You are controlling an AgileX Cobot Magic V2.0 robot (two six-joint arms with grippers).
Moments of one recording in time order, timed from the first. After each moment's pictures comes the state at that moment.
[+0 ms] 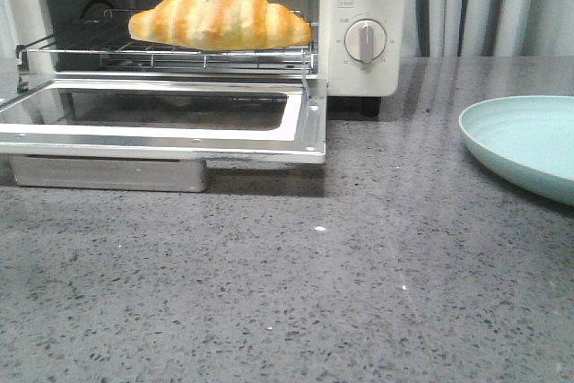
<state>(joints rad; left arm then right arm) -0.51 0.68 -0.74 -0.08 0.22 0.13 0.52 1.09 -1.72 0.58 1.27 -0.55</state>
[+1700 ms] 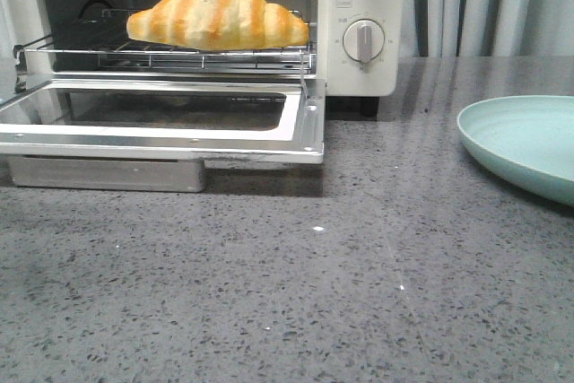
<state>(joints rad) -0.51 0.68 -0.74 -0.08 0.22 0.13 0.19 0.81 -0.91 0.43 0.45 -0.48</state>
